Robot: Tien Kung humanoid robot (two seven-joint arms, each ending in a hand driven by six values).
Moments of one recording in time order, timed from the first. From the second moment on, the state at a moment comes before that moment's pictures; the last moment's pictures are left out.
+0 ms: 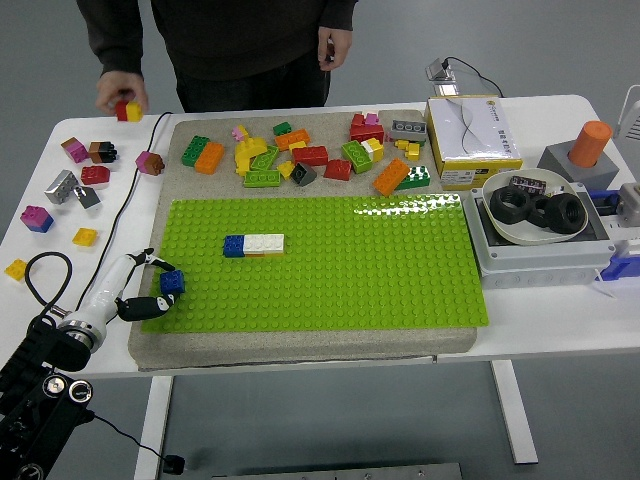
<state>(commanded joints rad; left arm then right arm) -0.10 0.19 -1.29 -1.29 1.83 0.03 0.16 0.10 -0.10 1.66 0.18 -1.37 0.05 -0.33</state>
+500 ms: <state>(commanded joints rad) -0.10 0.19 -1.29 -1.29 1.81 0.05 0.13 0.10 -0.10 1.66 0.18 -1.37 0.05 -0.33</state>
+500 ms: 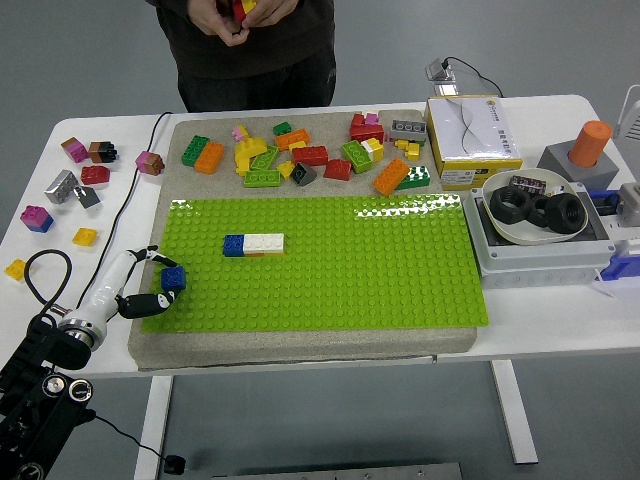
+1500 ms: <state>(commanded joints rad) -0.32 0.13 -1.15 -1.11 1.80 0.07 0.09 0.11 -0.10 1.66 0.18 -1.37 0.04 -0.33</state>
